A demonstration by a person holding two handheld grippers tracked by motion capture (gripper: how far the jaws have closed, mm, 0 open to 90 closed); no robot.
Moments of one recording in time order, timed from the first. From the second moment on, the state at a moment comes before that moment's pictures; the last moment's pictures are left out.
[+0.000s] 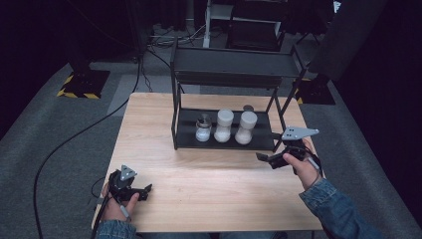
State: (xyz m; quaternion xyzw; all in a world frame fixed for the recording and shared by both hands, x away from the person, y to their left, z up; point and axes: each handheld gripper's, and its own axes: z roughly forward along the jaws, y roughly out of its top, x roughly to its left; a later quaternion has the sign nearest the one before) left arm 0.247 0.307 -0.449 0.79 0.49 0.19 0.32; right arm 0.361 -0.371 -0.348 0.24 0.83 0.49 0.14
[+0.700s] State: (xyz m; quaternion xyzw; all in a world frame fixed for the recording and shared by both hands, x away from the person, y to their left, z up) left arm 0.247 0.307 -0.449 0.78 0.49 0.19 0.32; right arm 0.354 -0.374 -0.380 0.23 0.83 0.48 0.13
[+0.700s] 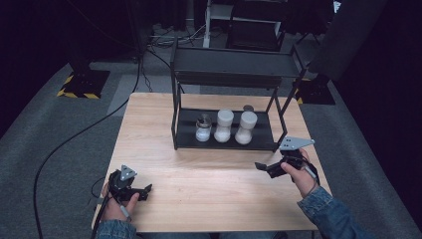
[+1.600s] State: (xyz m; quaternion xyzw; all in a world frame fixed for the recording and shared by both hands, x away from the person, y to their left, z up) left arm 0.247 0.307 -0.449 0.79 0.49 0.19 0.32; right arm 0.349 -0.376 -0.419 0.23 0.85 0.46 0.12
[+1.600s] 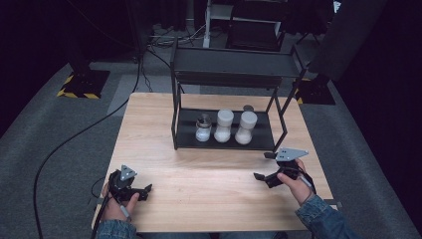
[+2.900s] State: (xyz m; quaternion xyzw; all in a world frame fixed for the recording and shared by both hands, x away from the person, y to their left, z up) left arm 0.247 0.307 -0.449 0.79 0.49 0.19 0.32; right arm 0.345 -0.384 -0.456 0.25 0.87 0.41 0.12
